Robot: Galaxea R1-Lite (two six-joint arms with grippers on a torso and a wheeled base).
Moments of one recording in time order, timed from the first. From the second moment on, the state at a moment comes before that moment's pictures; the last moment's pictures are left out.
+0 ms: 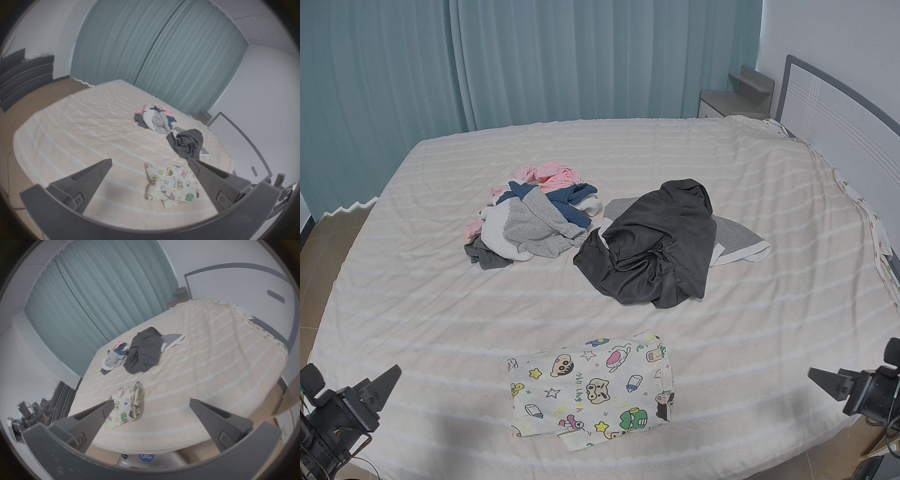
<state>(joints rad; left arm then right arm) -0.47 0.74 -0.11 -0.31 0.37 -0.66 0.57 0.90 -0.23 -0.19 -0.29 0.60</state>
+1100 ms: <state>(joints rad) -0.10 0.07 -0.02 -0.01 0.39 -0.06 0.12 0.10 -0.02 -0.01 -0.14 0.16</state>
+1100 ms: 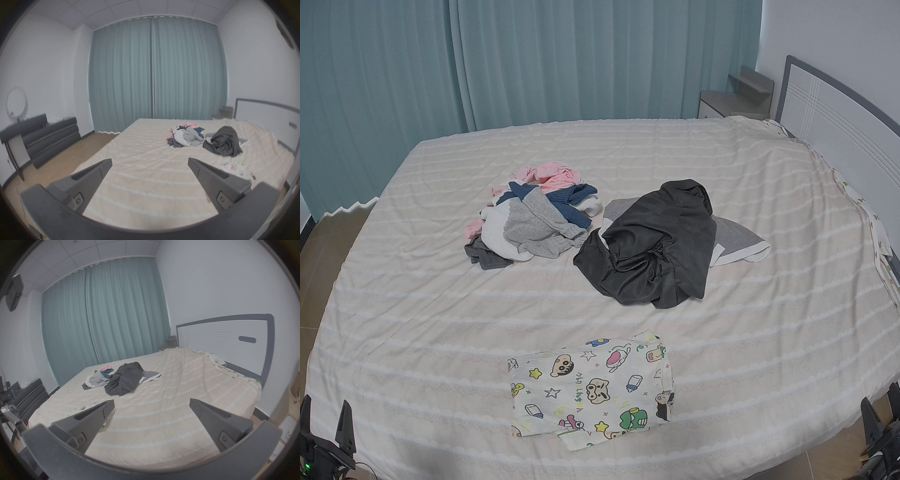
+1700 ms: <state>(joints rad) 0.04 0.07 -0.02 -0.02 0.32 0.02 -0.04 0.08 -0.02 -0.02 0.00 0.03</state>
